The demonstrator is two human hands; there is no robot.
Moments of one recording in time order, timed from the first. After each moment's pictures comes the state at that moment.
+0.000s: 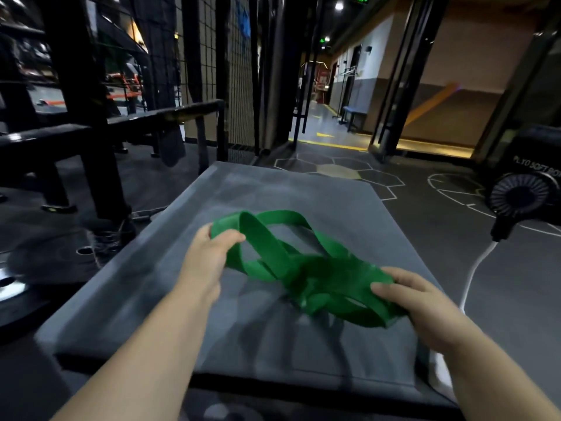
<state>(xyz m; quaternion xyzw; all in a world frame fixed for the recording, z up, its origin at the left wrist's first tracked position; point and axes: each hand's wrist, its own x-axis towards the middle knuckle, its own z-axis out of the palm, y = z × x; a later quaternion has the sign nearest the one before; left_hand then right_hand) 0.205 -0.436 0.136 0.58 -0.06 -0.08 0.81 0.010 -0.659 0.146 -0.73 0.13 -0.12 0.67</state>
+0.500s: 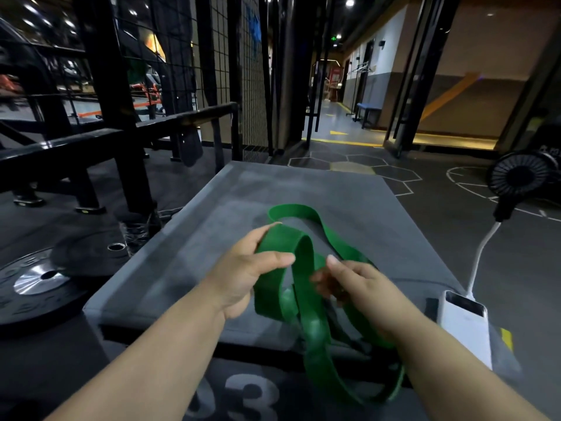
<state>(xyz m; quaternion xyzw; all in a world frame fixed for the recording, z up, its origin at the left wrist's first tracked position) 0.123 -0.411 0.155 0.58 -0.23 -0.25 0.74 0.018 -0.582 0.144 -0.81 0.12 -0.10 0.57</state>
